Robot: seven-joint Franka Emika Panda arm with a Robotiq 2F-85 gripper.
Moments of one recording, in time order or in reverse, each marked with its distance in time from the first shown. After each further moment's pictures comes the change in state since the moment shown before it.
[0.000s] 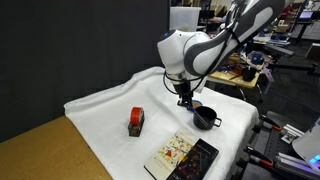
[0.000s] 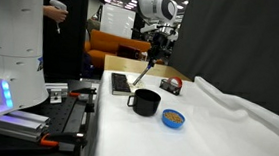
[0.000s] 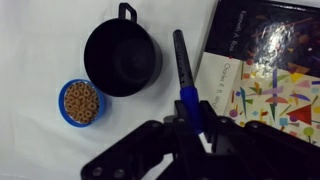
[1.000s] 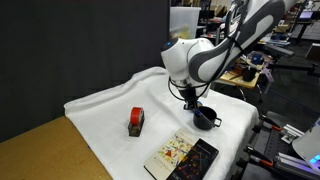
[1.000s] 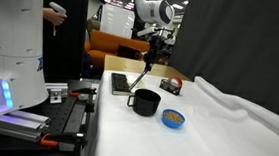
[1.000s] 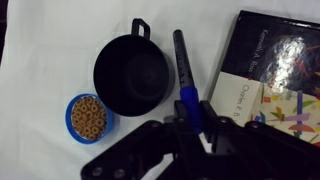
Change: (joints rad) arm -0.006 0.001 -0.002 -0.059 -0.039 -0.002 0.003
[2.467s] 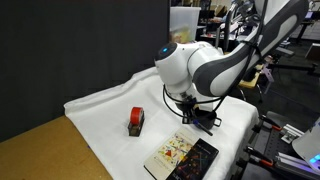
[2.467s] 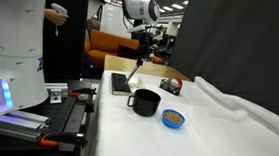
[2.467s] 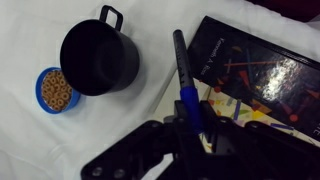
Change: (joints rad) arm 0.103 0.008 0.067 0.018 -0.042 0.000 0.002
